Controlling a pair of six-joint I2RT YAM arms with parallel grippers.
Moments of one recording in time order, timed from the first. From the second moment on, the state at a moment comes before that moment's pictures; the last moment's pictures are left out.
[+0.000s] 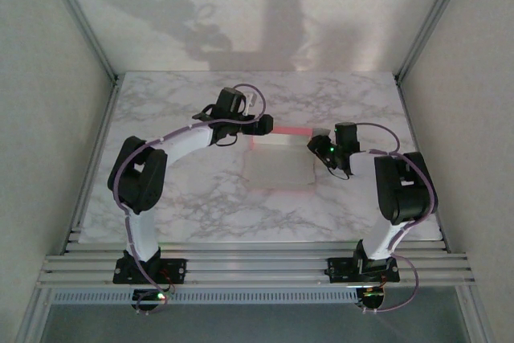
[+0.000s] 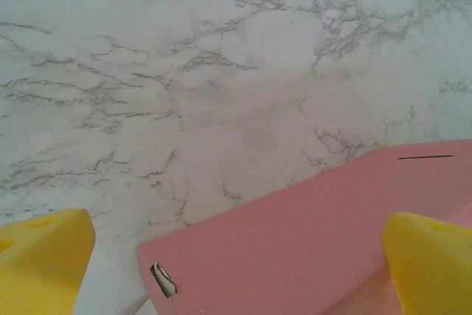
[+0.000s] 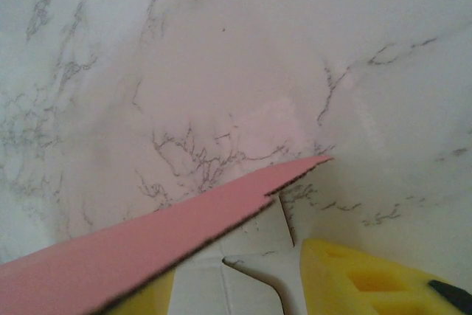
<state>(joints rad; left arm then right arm) -0.50 1.93 1.39 -0.17 0.22 -0.40 0.19 1.73 0.76 0.16 -0.29 0.82</state>
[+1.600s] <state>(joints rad) -0.68 1.60 1.03 -0.23 0.24 -0.46 0.14 1.62 0.80 -0.05 -0.28 0.55</state>
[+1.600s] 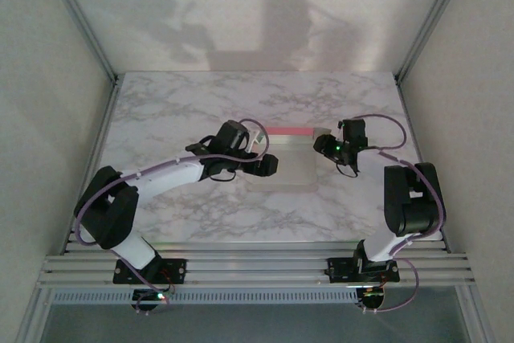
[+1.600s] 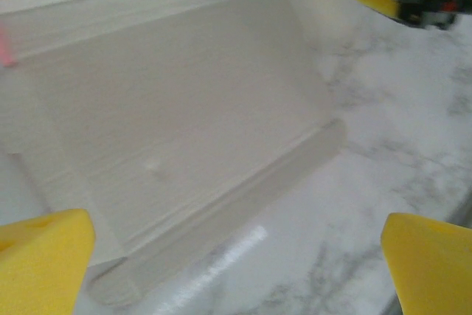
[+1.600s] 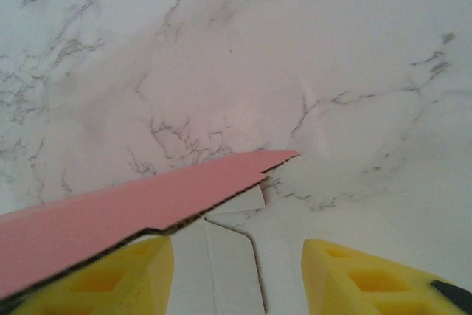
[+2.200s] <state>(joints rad) -0.60 1.68 0.92 0.15 -0.02 -0.45 0.14 1.59 0.81 -0.05 -0.34 0.55</state>
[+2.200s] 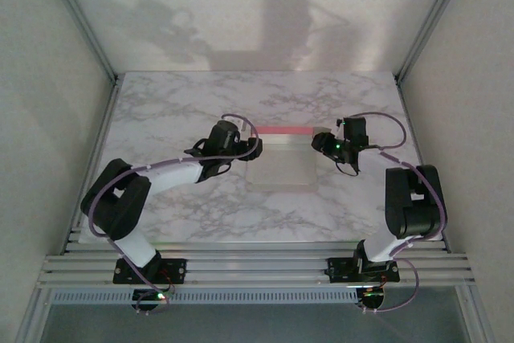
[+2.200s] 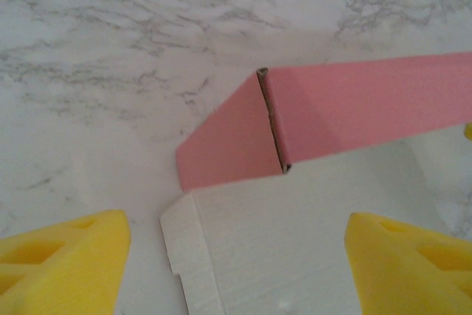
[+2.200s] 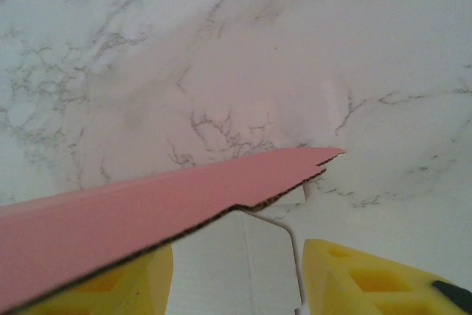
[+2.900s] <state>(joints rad) -0.52 1.89 1.09 0.26 0.10 -0.43 0.13 1.57 0.80 -0.04 -0.34 0.58</state>
